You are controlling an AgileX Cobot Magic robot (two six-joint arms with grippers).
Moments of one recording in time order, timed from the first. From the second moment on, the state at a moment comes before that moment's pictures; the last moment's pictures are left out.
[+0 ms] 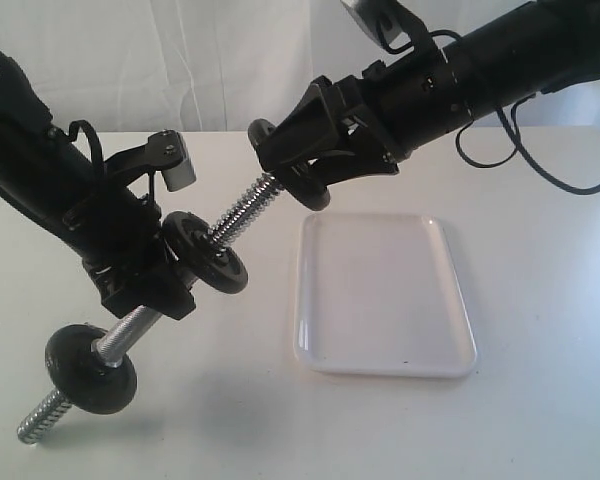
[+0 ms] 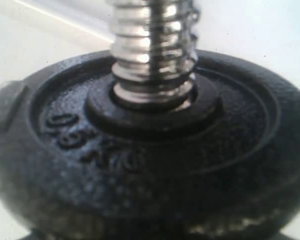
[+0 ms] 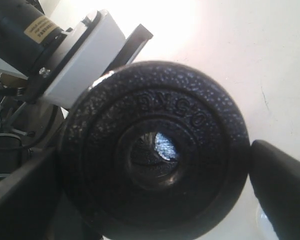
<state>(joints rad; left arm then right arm) -0.37 1.65 -1.16 -0.65 1.04 1.22 0.25 1.76 -1.39 1.11 1.20 -0.89</state>
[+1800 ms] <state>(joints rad) -0.37 1.65 -1.16 -0.63 1.06 1.26 0.31 1.86 -1.40 1.16 1.21 -0.93</state>
